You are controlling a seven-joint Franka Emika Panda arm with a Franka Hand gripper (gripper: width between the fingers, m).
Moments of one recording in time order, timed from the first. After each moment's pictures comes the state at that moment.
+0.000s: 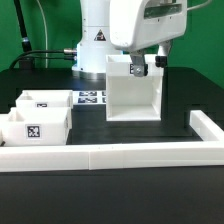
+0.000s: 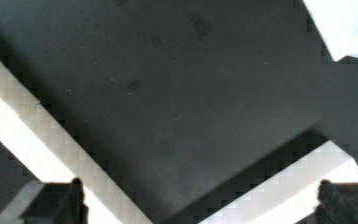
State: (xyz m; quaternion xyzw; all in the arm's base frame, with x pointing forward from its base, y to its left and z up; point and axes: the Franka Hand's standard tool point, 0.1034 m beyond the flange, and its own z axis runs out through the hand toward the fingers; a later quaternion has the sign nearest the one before) arm 0.564 0.053 0.120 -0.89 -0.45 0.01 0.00
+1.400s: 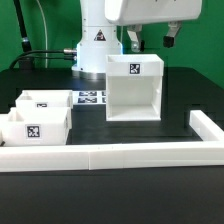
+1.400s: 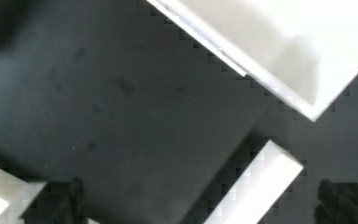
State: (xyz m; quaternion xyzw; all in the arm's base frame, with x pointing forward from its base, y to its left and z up) arm 0.493 0.072 0.149 -0.97 -0.23 0.01 -0.01
